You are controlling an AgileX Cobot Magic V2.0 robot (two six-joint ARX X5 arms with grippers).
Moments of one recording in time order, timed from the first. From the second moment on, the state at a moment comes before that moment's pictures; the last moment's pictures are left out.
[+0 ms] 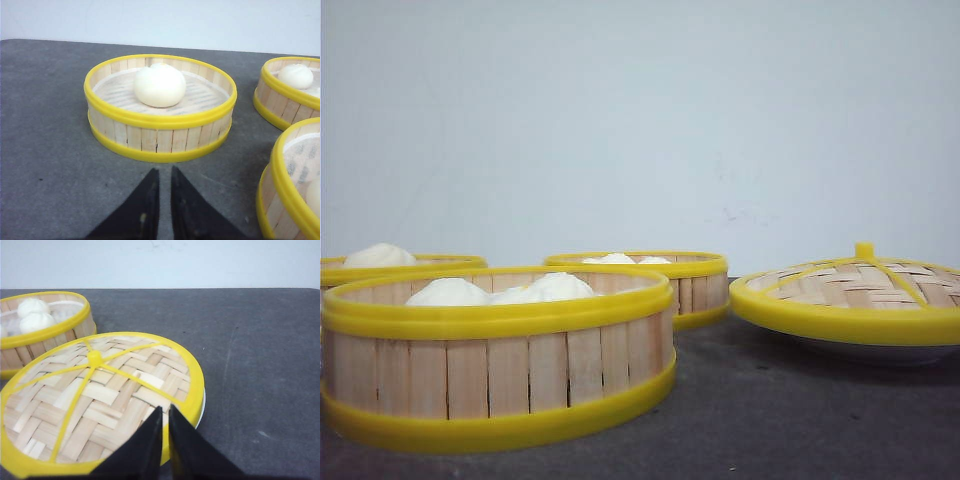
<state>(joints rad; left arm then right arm) -0.04 0.01 0.03 -0.18 -0.03 -0.06 0.05 0.00 0.02 -0.16 -0.10 0.08</state>
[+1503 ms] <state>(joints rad) -0.05 0.75 0.82 -0.63 0.08 -0.07 0.05 0.85 0.80 -0.63 -0.11 0.11</state>
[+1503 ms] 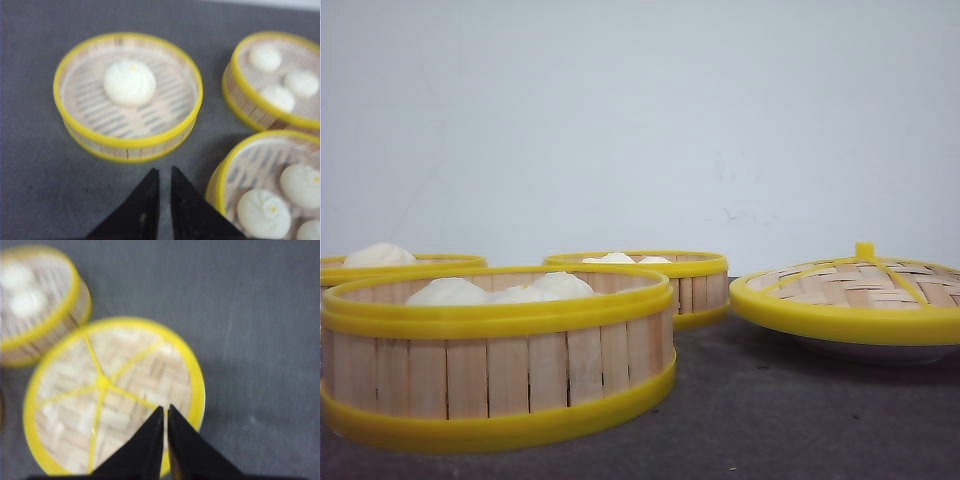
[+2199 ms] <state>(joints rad) -0.05 0.78 0.82 -0.62 0.08 -0.05 0.07 0.93 0.81 -0.56 -0.17 0.10</state>
